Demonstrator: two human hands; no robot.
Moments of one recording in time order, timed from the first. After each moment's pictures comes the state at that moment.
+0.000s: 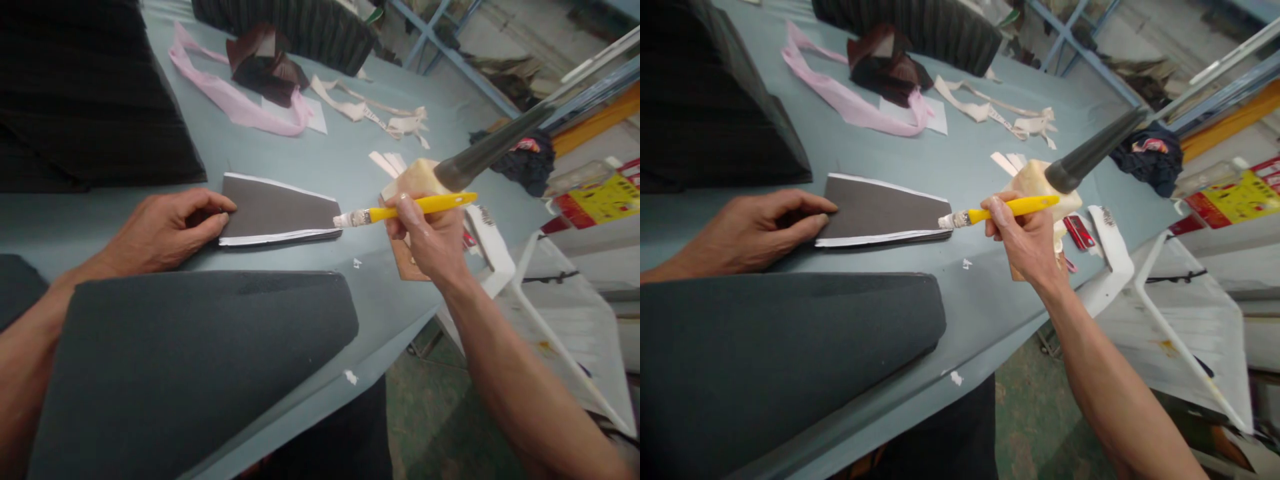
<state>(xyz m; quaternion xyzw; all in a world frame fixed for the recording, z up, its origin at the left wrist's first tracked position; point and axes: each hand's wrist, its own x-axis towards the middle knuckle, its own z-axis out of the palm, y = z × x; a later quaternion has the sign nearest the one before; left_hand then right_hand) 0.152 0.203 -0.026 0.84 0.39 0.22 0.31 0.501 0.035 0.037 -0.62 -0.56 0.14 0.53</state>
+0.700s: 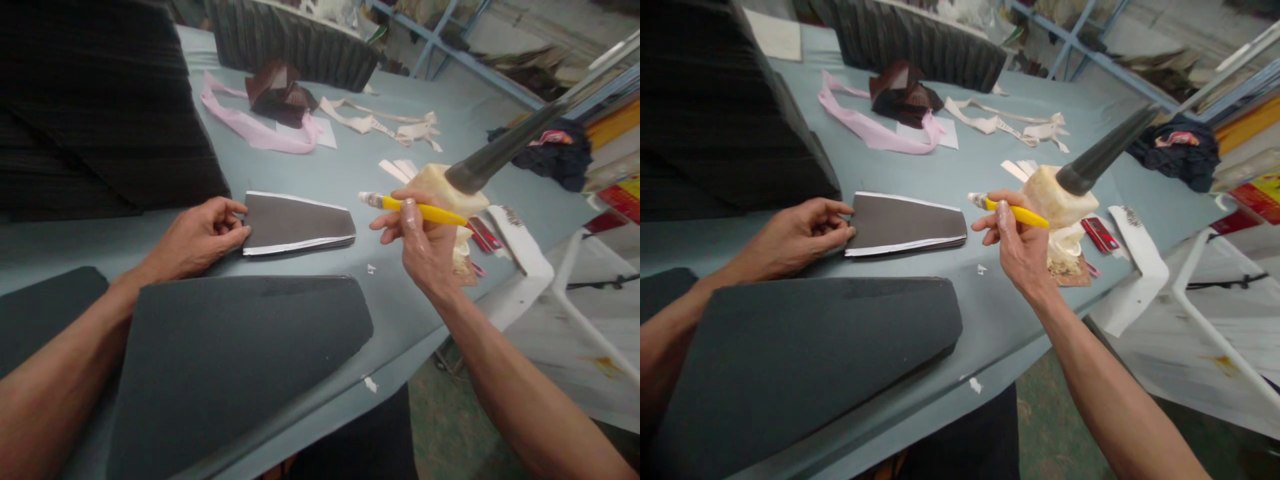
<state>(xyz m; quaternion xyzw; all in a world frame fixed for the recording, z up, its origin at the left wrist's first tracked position) 0.157 0.205 -0.013 0.80 0.44 0.19 0.36 0.475 0.044 0.011 -0.59 -0.52 0.12 0.61</state>
